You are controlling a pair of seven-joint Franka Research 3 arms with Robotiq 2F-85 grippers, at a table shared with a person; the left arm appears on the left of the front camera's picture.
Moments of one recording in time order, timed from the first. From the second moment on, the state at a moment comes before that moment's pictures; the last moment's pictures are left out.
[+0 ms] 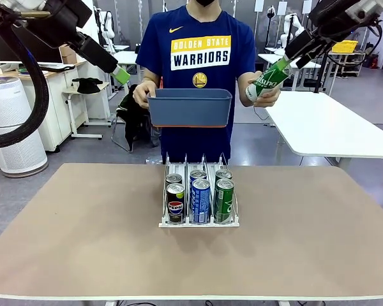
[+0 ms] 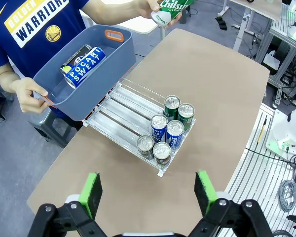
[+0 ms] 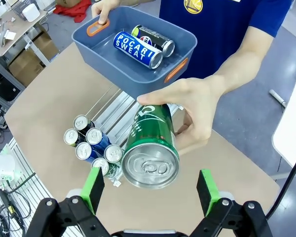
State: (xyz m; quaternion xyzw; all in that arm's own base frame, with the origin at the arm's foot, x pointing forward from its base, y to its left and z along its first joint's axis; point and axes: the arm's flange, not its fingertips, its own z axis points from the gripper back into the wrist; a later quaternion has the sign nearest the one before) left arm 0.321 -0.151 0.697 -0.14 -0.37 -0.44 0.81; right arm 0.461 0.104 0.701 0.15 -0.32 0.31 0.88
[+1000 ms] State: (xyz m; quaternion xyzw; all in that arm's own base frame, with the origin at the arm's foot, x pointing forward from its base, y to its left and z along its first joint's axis) left arm 0.321 -0.150 0.697 -0.14 -0.37 -0.44 0.81; right arm 0.494 0.121 0.674 0.16 -0.32 0.32 0.88
